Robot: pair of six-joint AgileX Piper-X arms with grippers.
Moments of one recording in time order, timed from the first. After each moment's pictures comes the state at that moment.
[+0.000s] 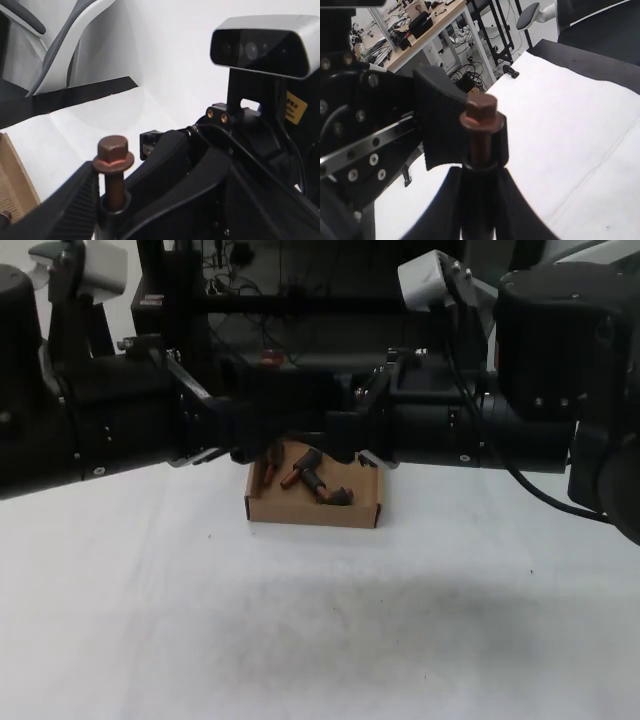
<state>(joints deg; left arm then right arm) -24.7 64.7 -39.5 -9.8 36.3 -20.0 36.0 82.3 -52.9 -12.9 -32.1 21.5</state>
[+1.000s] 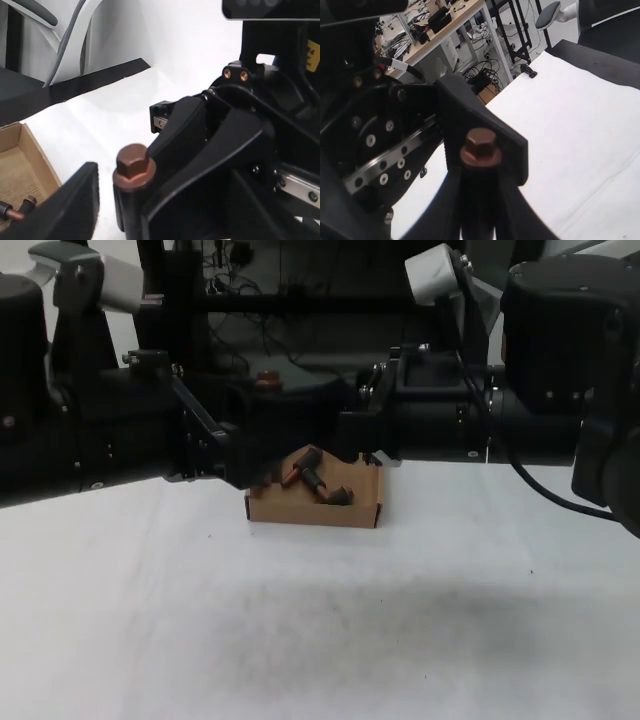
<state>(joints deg) -24.8 64.0 -40.0 -3.7 34.0 -11.4 35.4 82.3 -53.1 -13.7 -37.2 21.1</state>
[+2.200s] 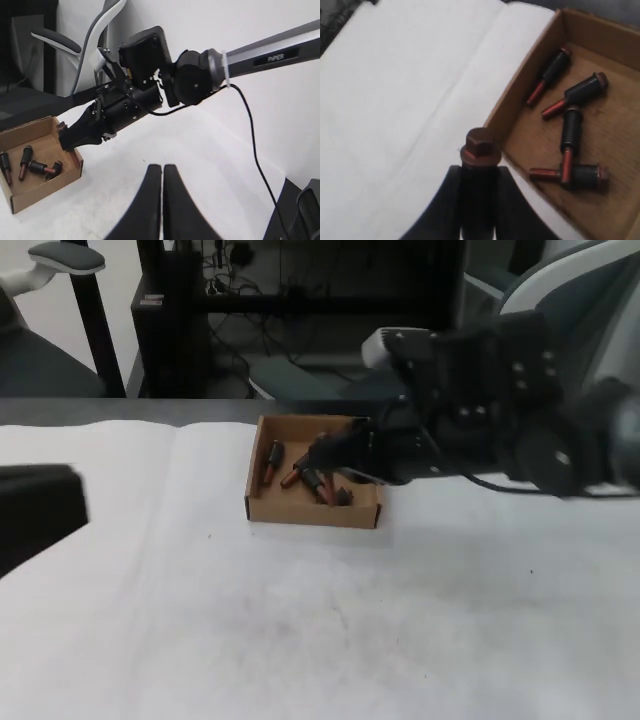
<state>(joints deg) -24.6 19.9 -39.5 35.6 27.9 -7.3 28.7 102.2 -66.7 5.4 -19.0 13.4</state>
